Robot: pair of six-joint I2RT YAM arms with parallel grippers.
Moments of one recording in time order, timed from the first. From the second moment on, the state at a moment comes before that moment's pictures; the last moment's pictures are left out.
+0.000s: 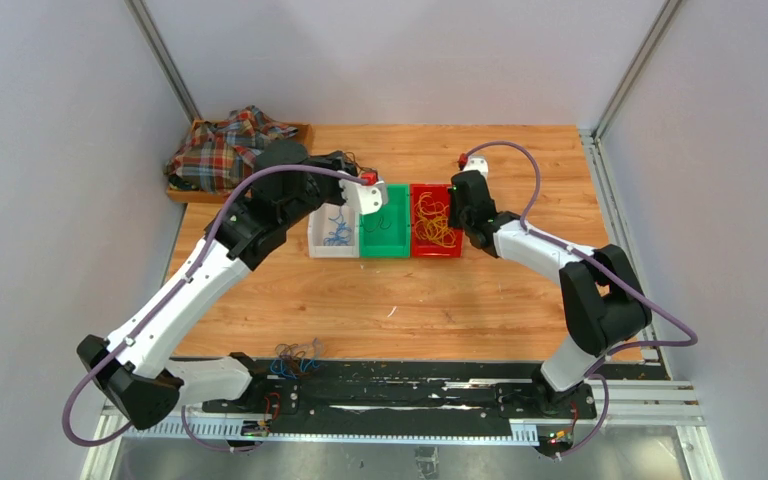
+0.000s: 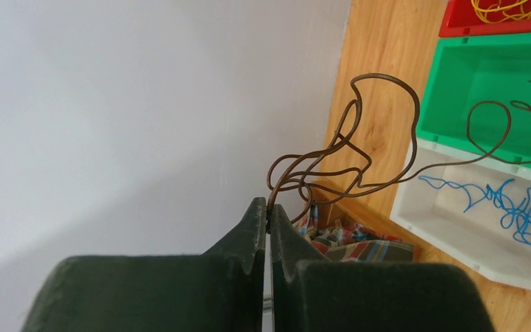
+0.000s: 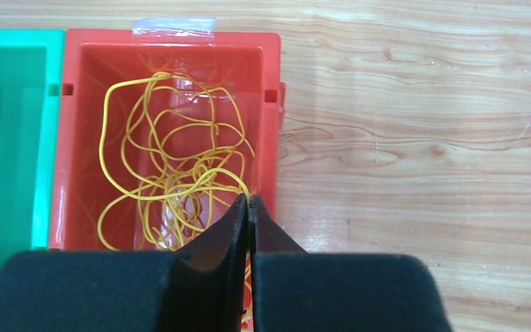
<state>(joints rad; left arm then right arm) -0.62 1.18 1.33 -0.41 -0.03 1.20 0.48 1.63 1.01 0.00 0.31 0.29</state>
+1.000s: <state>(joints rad) -0.65 1.50 1.37 -0.32 -0.09 1.11 0.53 1.94 1.29 -0.11 0.32 0.28</state>
